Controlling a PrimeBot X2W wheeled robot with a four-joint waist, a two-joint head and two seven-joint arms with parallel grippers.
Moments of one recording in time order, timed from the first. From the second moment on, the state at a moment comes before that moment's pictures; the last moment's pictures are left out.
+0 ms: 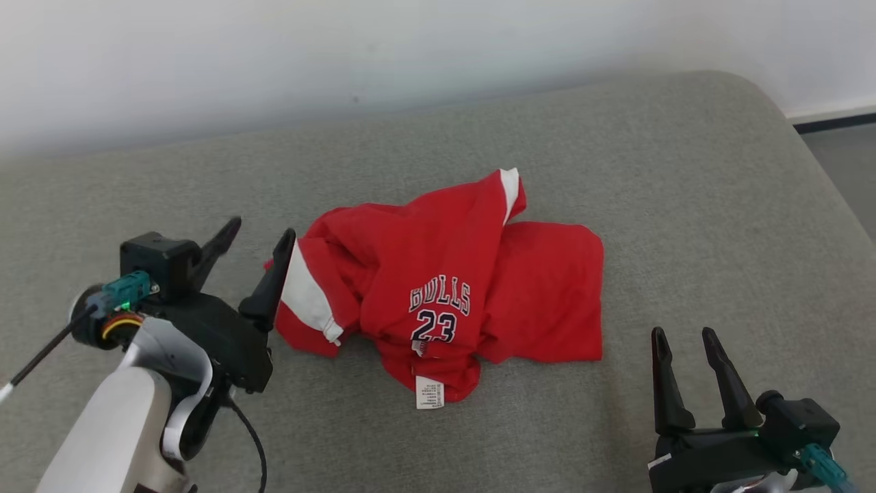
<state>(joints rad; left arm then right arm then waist) -0.50 0.36 -0.32 0.22 -0.51 -0.13 0.12 -0.08 -0.05 0.03 0.21 0.26 0.13 -0.25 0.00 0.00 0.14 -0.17</state>
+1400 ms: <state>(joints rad) -0.71 0.43 -0.50 0.27 -0.59 -0.12 0.24 -0.10 -0.05 0.02 0.23 0.30 0.13 -0.26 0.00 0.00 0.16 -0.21</state>
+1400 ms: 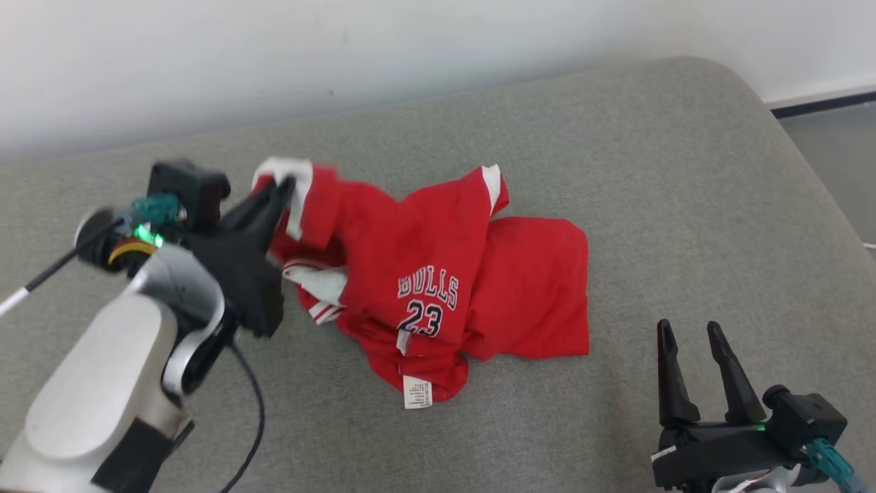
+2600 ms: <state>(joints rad) -1.26 0.24 -0.53 0.33 -0.61 -0.13 0.09 -0.04 -0.05 -0.03 0.20 0.27 0.13 -0.26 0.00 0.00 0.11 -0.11</state>
